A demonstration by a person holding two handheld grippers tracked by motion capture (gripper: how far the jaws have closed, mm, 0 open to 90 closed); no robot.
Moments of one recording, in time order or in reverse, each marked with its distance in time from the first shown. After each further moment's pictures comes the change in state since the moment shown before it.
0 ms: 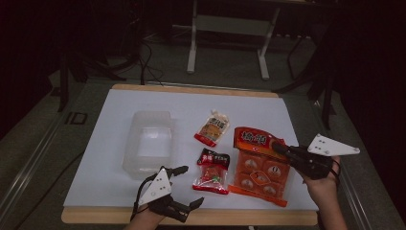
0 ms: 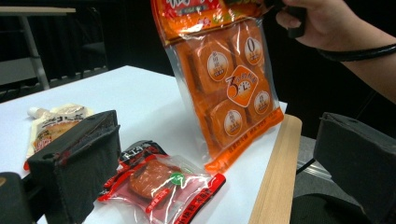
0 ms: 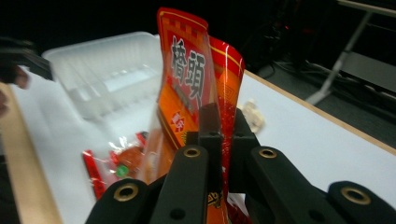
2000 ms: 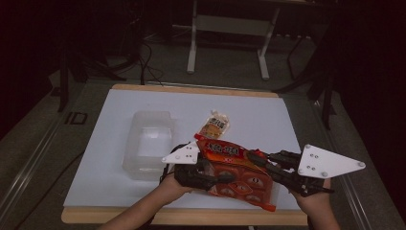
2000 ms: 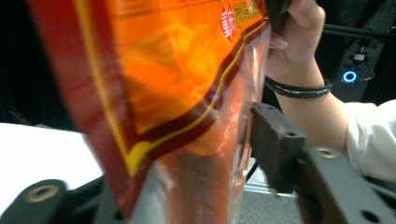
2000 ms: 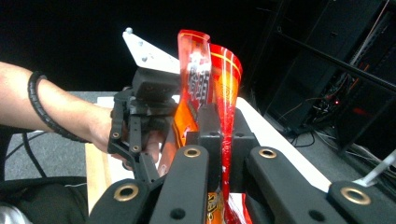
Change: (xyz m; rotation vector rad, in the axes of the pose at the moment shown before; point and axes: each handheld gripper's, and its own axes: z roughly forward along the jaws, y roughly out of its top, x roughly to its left) left arm 0.025 0.068 0.068 -0.071 -0.457 -0.001; right arm 0.090 0.081 -0.011 -0.155 0.206 -0.237
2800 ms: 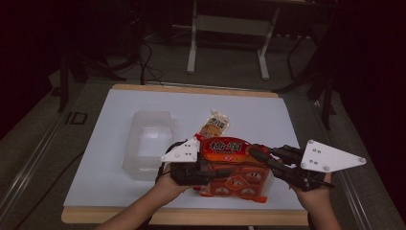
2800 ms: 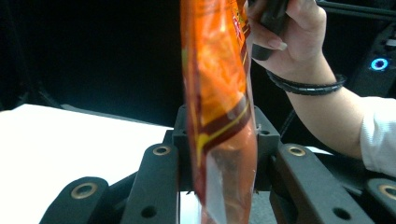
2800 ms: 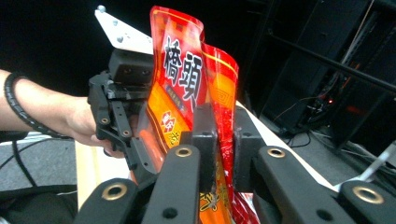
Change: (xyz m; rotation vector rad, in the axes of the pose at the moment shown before) left arm -0.012 0.022 -0.010 0.072 0.093 0.004; right arm -0.011 -0.007 -0.001 -0.023 -0.032 0.023
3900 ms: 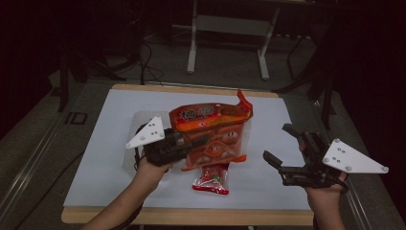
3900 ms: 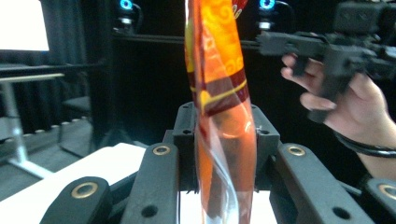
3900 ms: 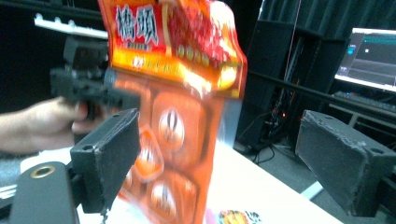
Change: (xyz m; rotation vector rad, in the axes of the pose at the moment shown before) left arm 0.023 0.026 -0.062 -0.198 0.288 0.027; right arm -0.011 -0.014 -0.021 -0.136 -0.195 0.090
